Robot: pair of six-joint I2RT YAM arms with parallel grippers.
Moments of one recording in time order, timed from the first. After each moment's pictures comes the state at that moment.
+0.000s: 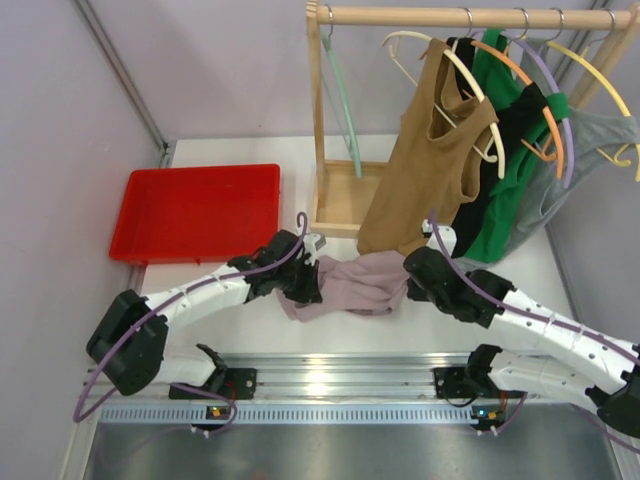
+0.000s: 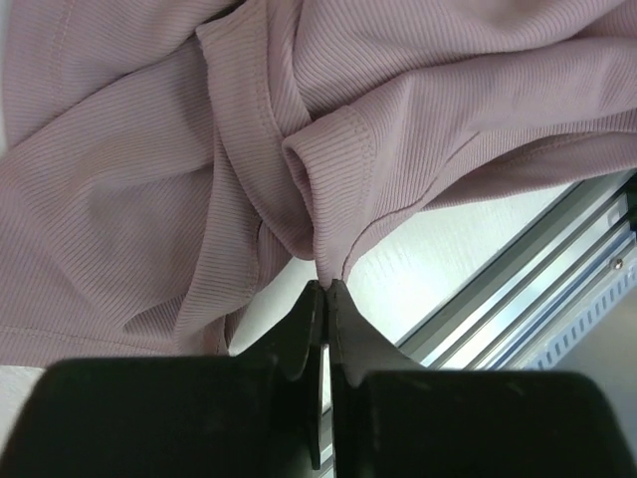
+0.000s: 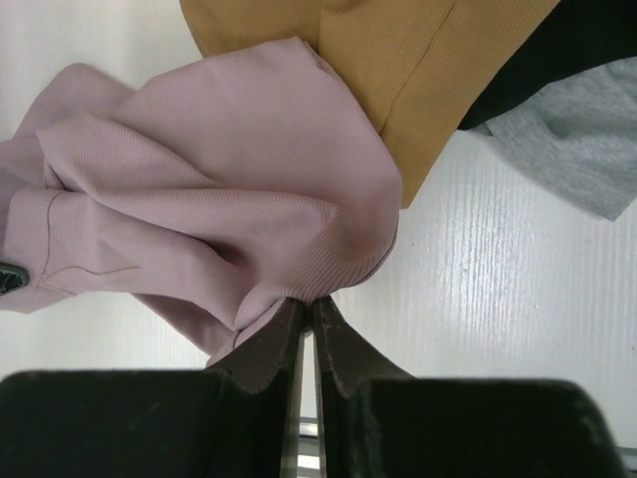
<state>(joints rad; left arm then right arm) -0.71 1.33 0.72 -0.29 0.30 -0.42 0.91 0.92 0.77 -0.75 0.50 0.80</state>
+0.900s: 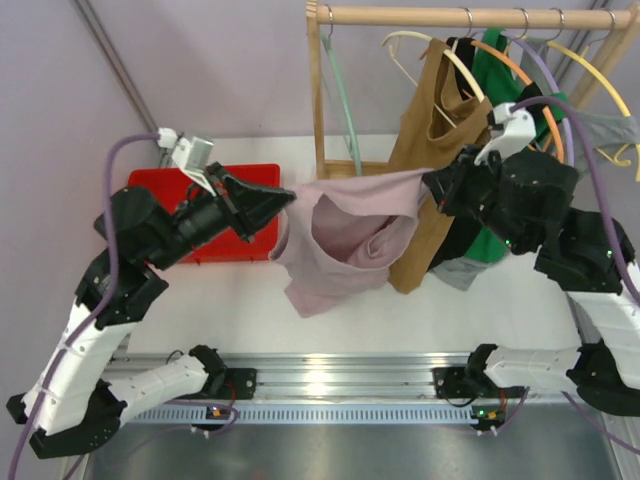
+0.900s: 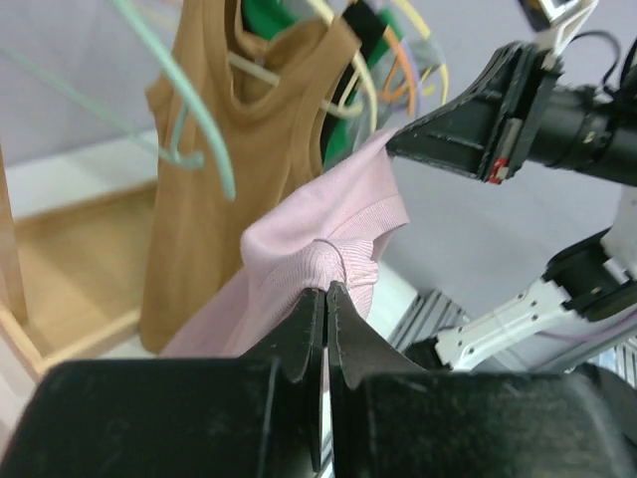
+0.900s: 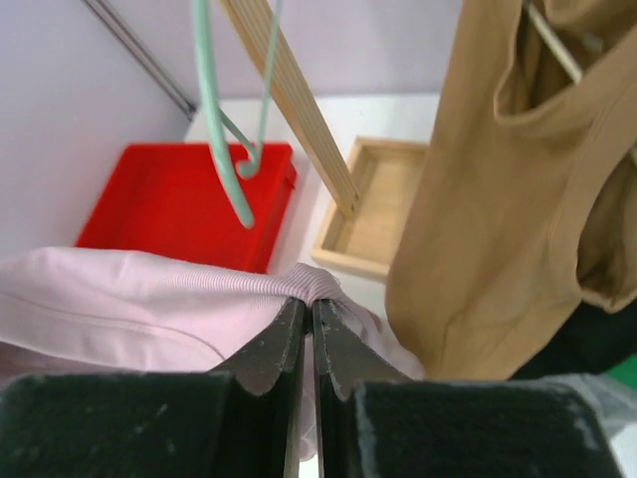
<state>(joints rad) -0.72 0.91 1.45 -0.47 0.23 -0.46 0.90 1.09 1.75 -0.94 0.50 0.48</state>
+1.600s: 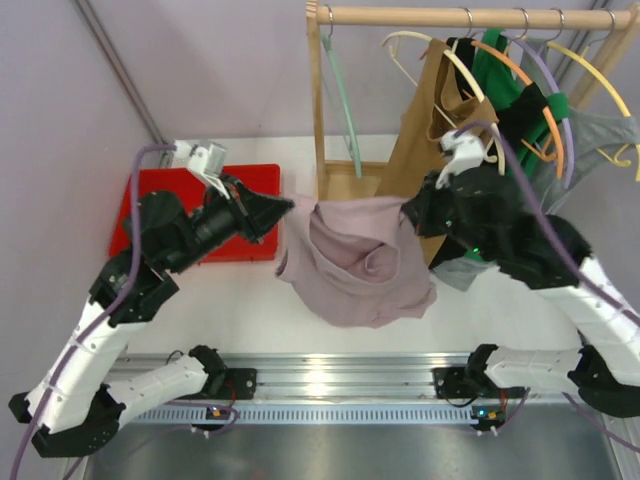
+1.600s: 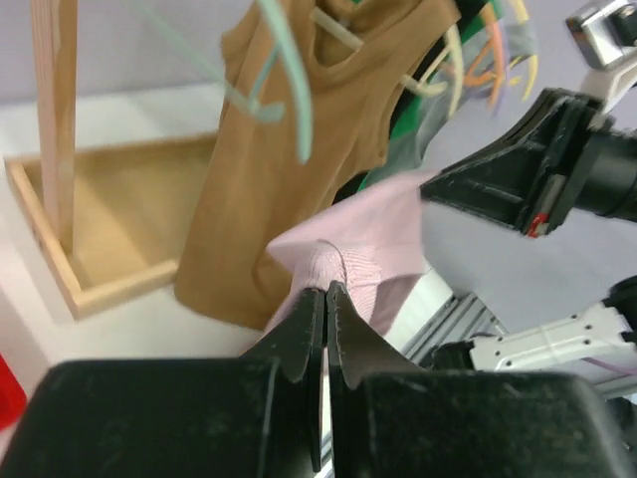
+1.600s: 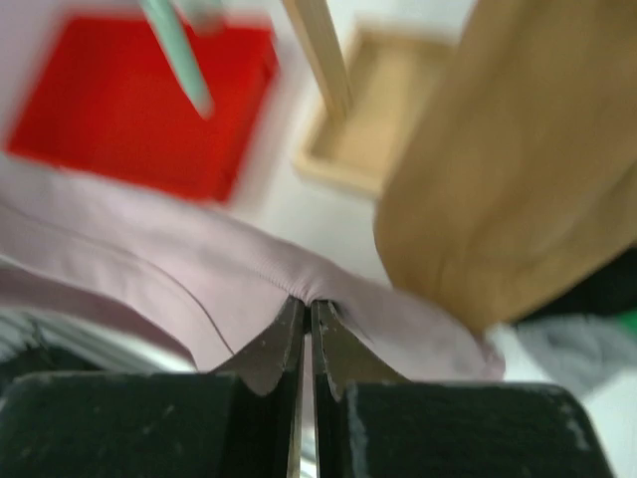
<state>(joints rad) -0.72 0.94 1.51 -0.55 0.10 -0.48 0.90 1.12 1.75 -0.97 0.42 0.44</state>
